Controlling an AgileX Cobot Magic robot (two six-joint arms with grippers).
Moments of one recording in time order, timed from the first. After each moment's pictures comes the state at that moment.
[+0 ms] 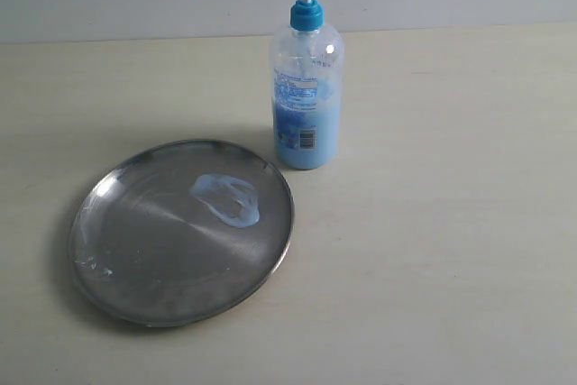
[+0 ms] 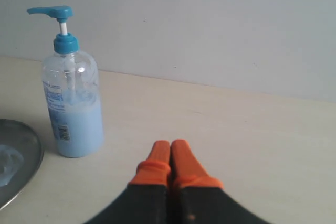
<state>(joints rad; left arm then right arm) -0.04 0.00 0.00 0.07 0.34 -0.22 0.28 0.17 -0.29 -0.10 0.43 0.04</state>
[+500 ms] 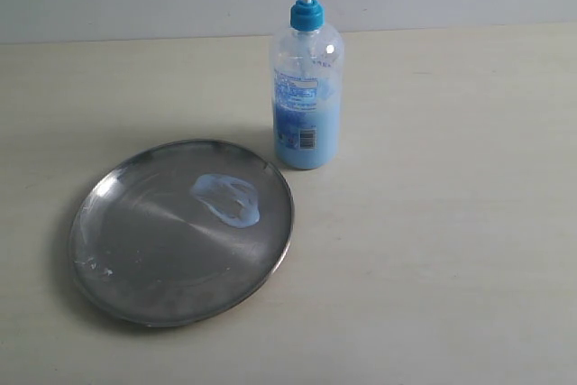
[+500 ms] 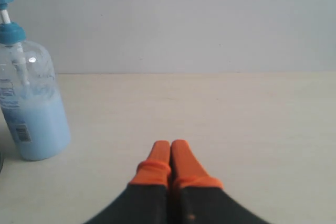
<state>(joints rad) -0.04 0.00 0.00 0.07 0.34 -0.22 0.11 0.01 -0.07 -0.01 0.33 0.03</state>
